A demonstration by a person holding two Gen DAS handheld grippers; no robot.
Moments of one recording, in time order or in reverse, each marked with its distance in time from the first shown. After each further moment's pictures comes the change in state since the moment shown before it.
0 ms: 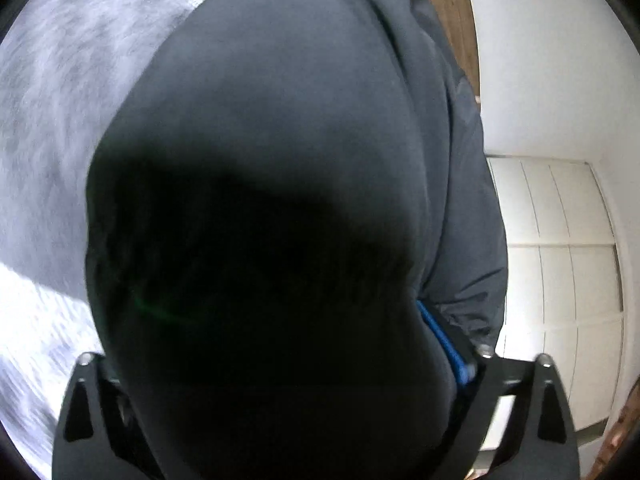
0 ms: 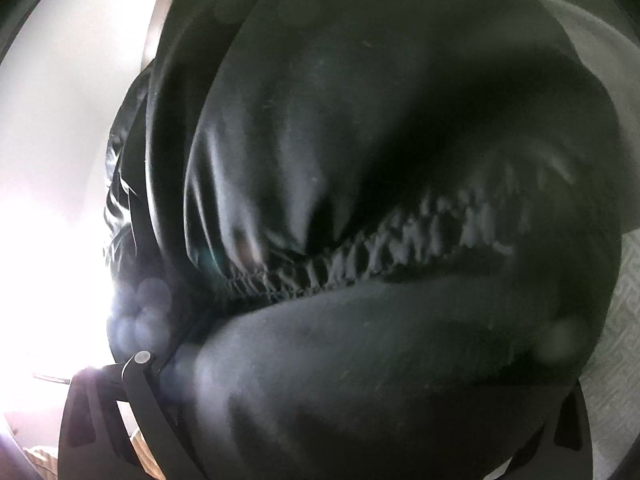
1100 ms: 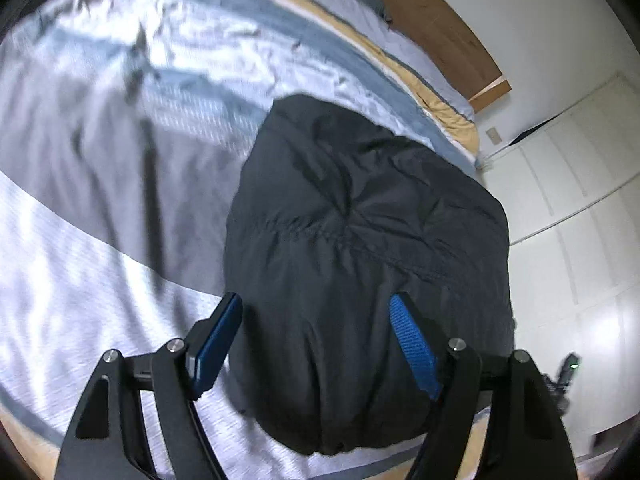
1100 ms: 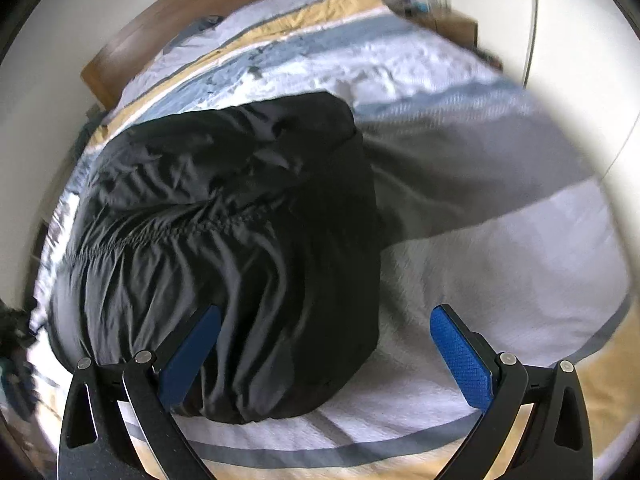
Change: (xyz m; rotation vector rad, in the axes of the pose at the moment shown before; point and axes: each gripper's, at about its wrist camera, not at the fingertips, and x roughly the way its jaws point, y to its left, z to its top) left arm -0.123 -0.066 -0.028 0.305 -0.182 0.421; right arm -0.147 0.052 -0.086 -0.168 -0.376 -0.569
